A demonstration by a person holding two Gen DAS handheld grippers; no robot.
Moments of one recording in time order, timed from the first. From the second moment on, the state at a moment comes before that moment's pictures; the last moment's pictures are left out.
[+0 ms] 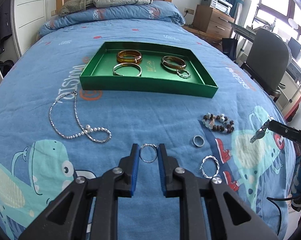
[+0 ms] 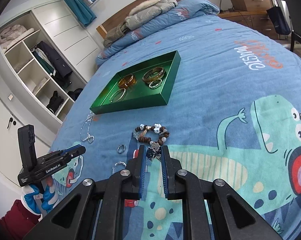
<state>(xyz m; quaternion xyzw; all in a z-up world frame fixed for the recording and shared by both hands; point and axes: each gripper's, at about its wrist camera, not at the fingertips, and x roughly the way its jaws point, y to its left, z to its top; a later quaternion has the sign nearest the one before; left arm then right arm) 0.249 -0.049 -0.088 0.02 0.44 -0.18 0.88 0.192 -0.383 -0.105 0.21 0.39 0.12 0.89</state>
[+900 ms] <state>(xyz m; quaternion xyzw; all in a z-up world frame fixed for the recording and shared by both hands) 0.425 -0.108 -0.107 0.01 0.47 -0.19 0.87 0.388 -0.325 -0.112 0.15 0.40 0.11 0.90</state>
